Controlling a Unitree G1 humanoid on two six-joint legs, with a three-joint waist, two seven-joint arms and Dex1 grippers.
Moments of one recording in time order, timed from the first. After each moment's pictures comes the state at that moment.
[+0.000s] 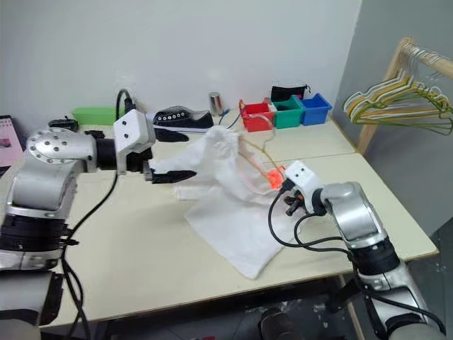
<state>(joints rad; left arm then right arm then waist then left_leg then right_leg) -0.74 0.75 -0.04 0.00 -0.24 0.37 -1.18 -0.57 -0.45 0.15 -0.24 -0.08 1.21 0.82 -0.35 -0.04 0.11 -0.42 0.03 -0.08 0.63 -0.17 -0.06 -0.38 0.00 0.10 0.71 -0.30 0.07</state>
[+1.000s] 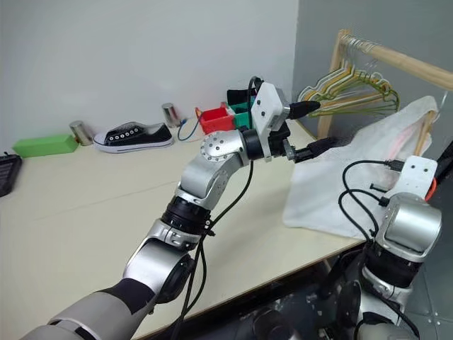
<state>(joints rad) -1.04 0.00 -0.19 0.37 -0.21 0.13 -0.79 -0.67 -0.24 -0.53 -0.33 -0.29 1.51 0.00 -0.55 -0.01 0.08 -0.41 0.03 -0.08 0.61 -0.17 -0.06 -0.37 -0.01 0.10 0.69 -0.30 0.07</state>
